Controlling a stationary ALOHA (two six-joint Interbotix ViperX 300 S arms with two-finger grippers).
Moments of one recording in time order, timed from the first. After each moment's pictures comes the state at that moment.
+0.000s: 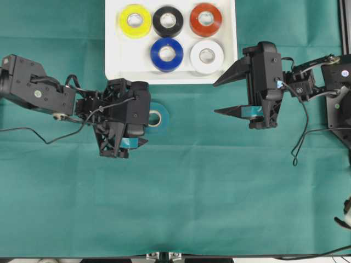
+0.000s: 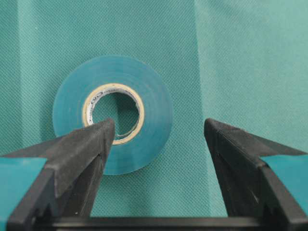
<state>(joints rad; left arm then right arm) -0.10 0.11 0.67 -0.03 0.05 -0.01 -0.09 -0.30 1.02 -0.73 -0.20 0.78</state>
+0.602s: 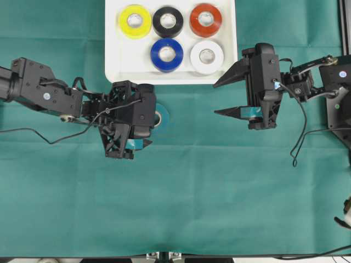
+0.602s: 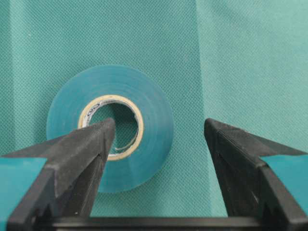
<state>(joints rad) -0.10 0.16 0.63 -0.03 0.05 -0.01 -0.09 -0.28 1.02 -0.73 -0.20 0.78</state>
